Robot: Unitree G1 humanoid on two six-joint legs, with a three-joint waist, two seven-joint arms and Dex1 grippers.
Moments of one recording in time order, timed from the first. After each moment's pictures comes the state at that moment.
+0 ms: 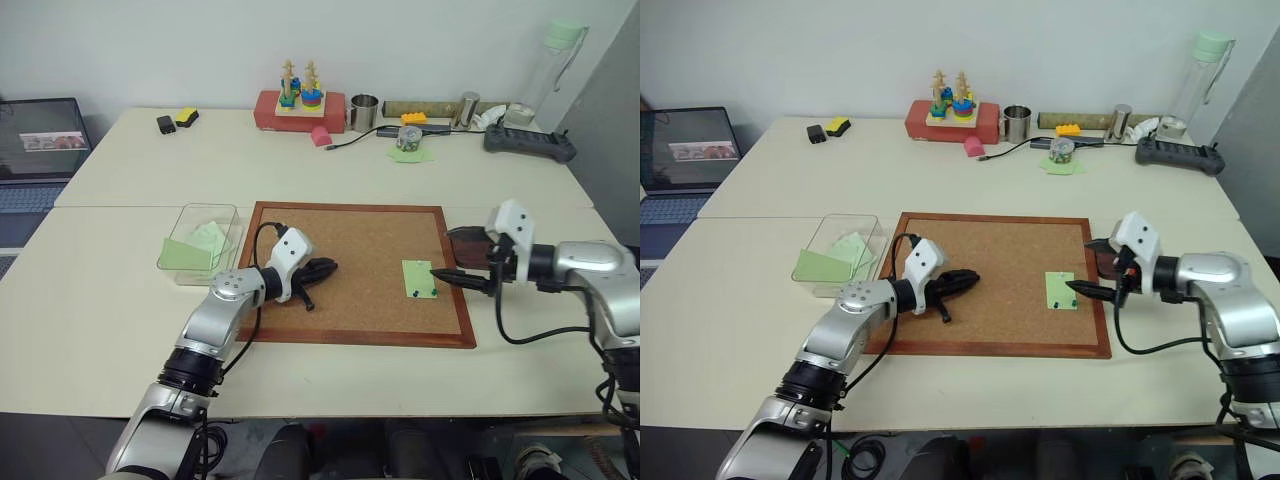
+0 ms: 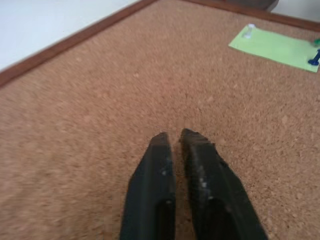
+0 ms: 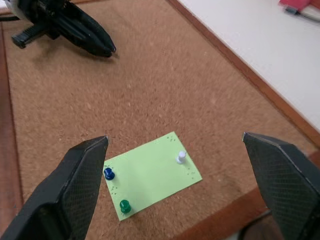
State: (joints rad) left arm -0.49 0.39 -0.19 0.24 -0.17 0.24 -0.80; right arm -0.48 -0.77 0.06 0.05 0.28 0.39 1.06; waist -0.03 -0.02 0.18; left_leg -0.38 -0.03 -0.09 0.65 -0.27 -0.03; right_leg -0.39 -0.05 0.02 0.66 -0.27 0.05
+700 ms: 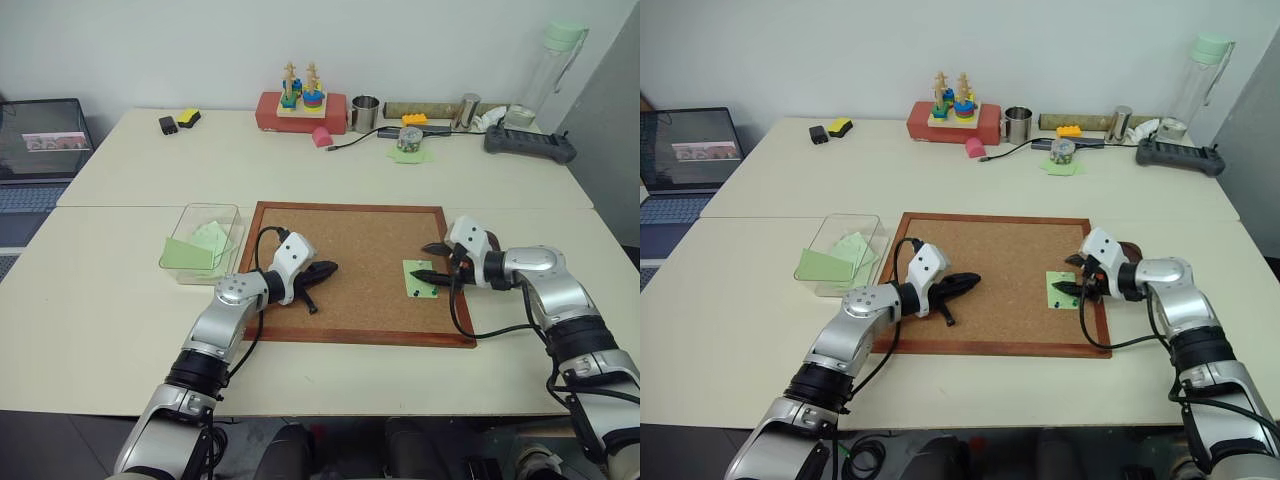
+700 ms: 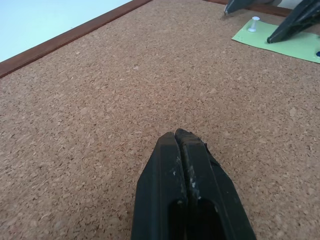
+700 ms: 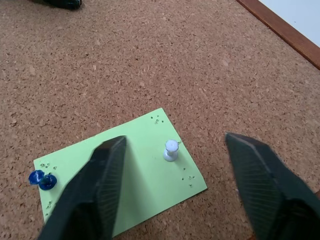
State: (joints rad) left arm -0.48 0.37 -0.19 0.28 -0.14 0.17 -0.79; right arm -0.63 -0.62 0.16 0.48 0.13 0.13 1.07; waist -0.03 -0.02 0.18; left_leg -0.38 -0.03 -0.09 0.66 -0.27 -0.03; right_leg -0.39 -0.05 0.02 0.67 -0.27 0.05
